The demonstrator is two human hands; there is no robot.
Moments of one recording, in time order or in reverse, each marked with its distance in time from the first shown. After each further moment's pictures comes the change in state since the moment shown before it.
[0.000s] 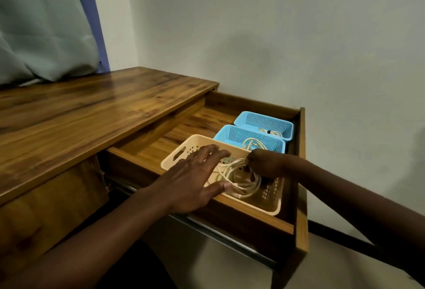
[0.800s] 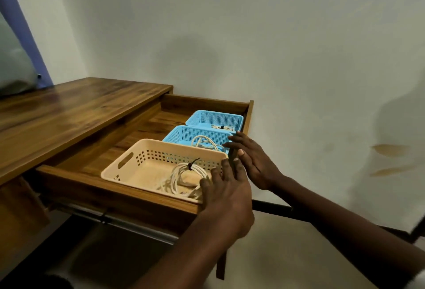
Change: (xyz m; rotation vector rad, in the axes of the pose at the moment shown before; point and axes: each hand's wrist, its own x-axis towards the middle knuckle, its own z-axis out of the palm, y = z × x) left_hand 0.063 0.193 0.074 0.175 -0.203 -0.264; right_hand -0.020 0.156 0.034 0.149 0.761 -0.477
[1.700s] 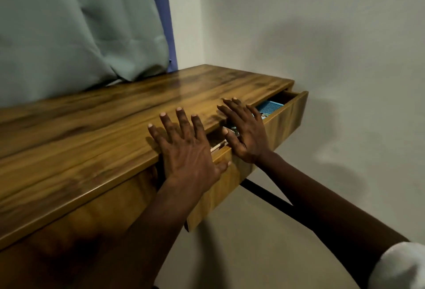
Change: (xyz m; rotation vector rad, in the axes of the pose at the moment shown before) left_hand 0.034 -0.315 -0.051 0.313 0.396 -0.724; right_hand 0.254 -0.143 0.245 0.073 0.120 -0.513
